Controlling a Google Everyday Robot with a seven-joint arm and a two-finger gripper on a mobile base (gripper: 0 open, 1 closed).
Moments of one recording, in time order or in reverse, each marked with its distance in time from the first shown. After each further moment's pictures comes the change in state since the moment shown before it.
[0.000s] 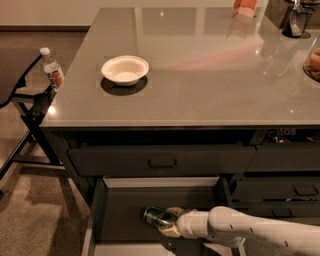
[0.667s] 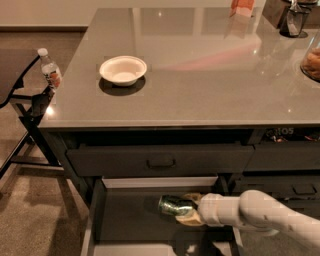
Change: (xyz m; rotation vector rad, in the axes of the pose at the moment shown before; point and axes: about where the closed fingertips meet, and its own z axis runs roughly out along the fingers) arm -0.051 -0.026 -0.108 -0.003 -0.040 -0.144
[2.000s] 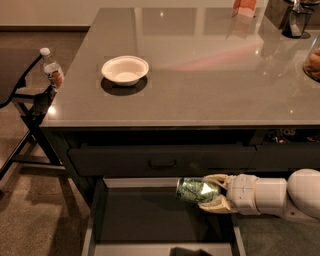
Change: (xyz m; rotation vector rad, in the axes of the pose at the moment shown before) arm -0.095 -0.014 -0.146 0.052 -0.001 -0.174
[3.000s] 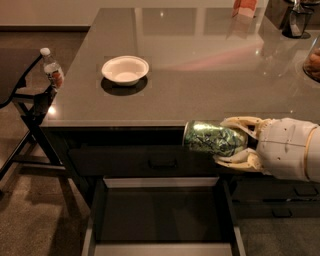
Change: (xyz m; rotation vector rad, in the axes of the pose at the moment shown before) arm -0.186 -0.052 -0.147 0.273 0.051 -0.264
